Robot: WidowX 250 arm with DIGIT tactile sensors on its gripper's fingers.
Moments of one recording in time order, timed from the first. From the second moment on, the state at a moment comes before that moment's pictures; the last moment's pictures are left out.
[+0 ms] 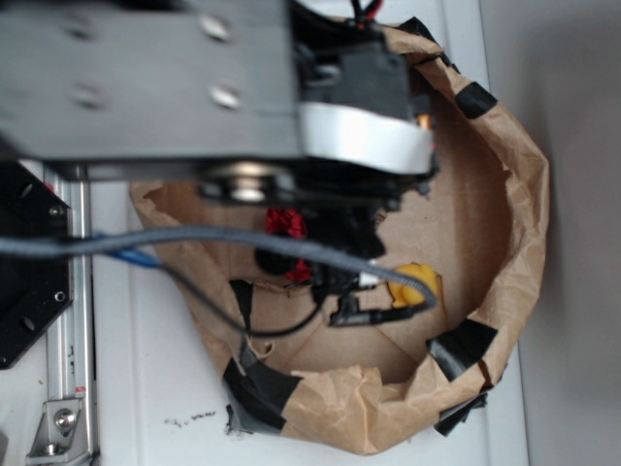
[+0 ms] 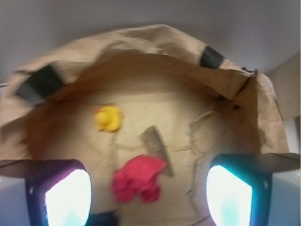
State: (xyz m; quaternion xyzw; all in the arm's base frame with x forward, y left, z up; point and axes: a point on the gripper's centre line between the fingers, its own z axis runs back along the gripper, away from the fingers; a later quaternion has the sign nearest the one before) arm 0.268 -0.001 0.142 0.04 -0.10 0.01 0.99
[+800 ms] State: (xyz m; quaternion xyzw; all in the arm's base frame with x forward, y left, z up) arm 0.271 -0.003 0.142 0.04 -0.10 0.01 0.99
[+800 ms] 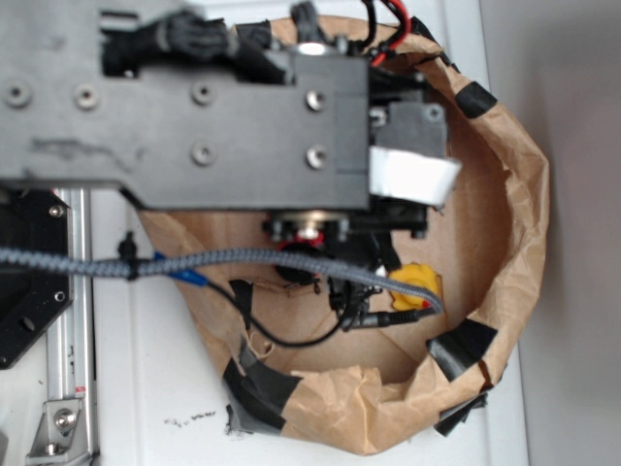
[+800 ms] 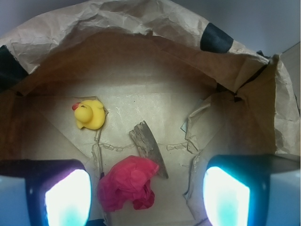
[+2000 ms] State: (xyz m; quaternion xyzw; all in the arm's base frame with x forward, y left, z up) arm 0.300 -0.014 0.077 0.03 -0.13 0.13 0.98
